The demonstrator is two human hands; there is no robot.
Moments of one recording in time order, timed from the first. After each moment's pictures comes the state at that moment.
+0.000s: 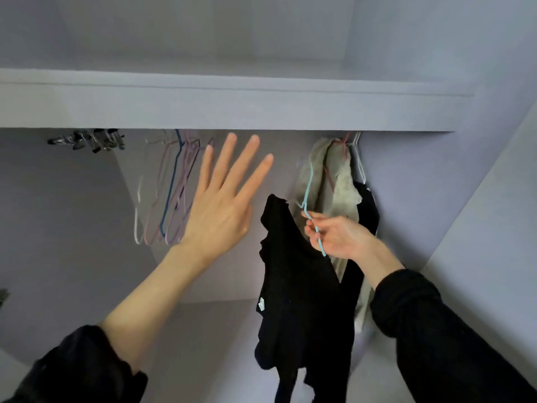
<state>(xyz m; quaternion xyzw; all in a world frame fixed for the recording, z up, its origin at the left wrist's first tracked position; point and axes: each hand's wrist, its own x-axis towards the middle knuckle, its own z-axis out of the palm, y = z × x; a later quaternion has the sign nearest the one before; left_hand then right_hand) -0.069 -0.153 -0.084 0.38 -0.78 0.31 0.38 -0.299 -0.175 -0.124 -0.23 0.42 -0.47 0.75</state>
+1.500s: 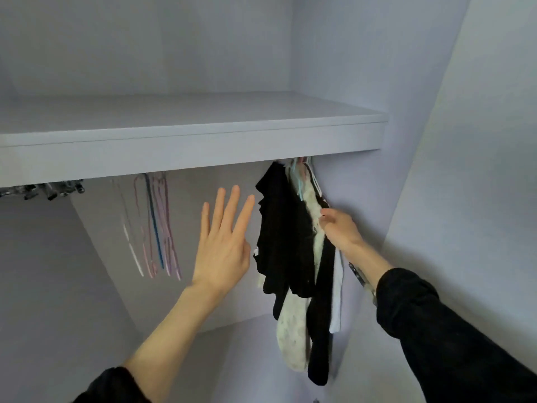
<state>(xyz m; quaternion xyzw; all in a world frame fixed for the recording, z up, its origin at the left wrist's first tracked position) -0.107 -0.149 -0.103 0.44 -0.81 0.17 0.34 -0.344 -0.157 -0.097 -0.50 0.73 -0.40 0.24</state>
